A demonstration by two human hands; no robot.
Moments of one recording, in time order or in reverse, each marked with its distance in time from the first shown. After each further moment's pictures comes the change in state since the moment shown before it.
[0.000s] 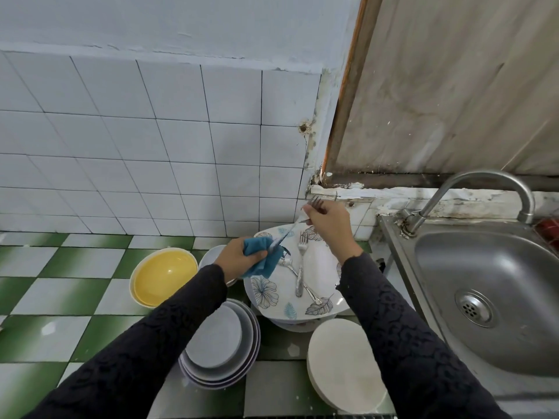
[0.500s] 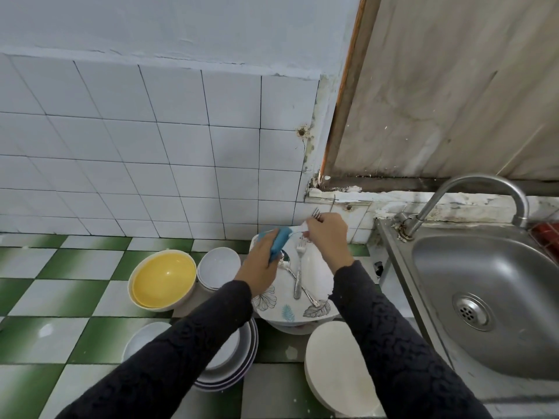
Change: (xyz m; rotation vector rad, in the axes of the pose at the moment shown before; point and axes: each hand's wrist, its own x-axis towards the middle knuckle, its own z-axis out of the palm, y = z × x) left_hand 0.006 -0.007 0.045 0.221 0.064 0.236; right_hand -0.016 -0.002 0.005 -0.090 0.057 0.143
